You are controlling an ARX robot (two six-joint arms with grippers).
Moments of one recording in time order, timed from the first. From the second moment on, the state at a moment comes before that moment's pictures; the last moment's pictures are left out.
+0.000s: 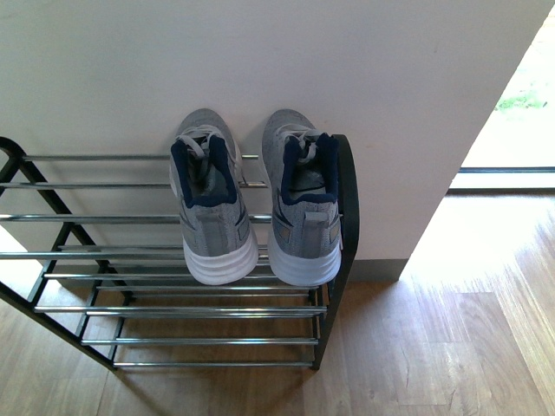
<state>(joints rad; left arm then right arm) -0.05 0.90 0.24 0.66 -0.04 -0.03 0.00 0.00 0.02 0.00 0.00 0.00</state>
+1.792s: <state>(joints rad) 0.00 0.02 0.01 0.00 0.00 -0.01 0.00 0.00 0.02 0.00 0.00 0.00</state>
